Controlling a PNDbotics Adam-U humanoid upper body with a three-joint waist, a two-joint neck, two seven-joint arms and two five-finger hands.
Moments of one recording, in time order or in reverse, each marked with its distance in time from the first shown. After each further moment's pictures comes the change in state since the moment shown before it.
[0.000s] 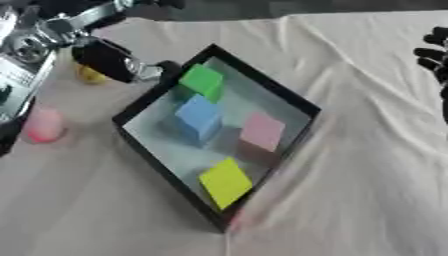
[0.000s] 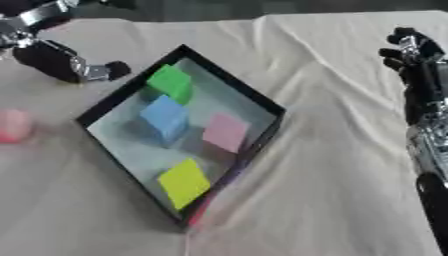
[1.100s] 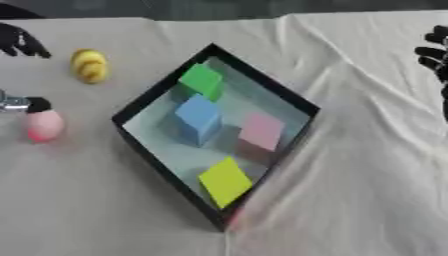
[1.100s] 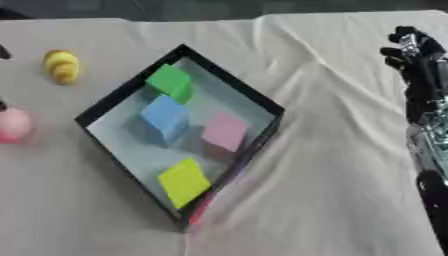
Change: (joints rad) left arm 0.256 0.357 0.016 0.036 0.103 0.070 -0.216; right arm 0.009 -0.015 -0.002 -0.003 0.003 0.009 -0.017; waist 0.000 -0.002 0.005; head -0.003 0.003
